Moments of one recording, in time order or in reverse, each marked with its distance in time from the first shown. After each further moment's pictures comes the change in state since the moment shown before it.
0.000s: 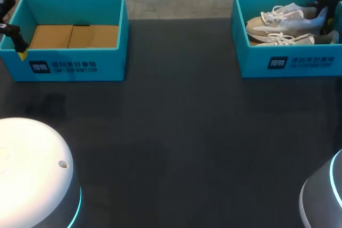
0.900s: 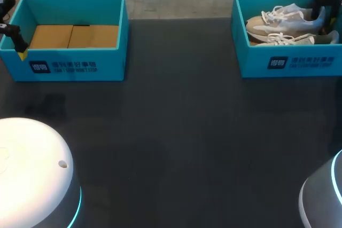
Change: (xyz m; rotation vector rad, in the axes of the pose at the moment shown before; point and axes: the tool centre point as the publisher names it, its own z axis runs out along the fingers) left arm 0.000 0.000 0.000 0.000 0.000 0.000; right arm 0.001 0.006 -0.001 -0.008 0.044 -0.003
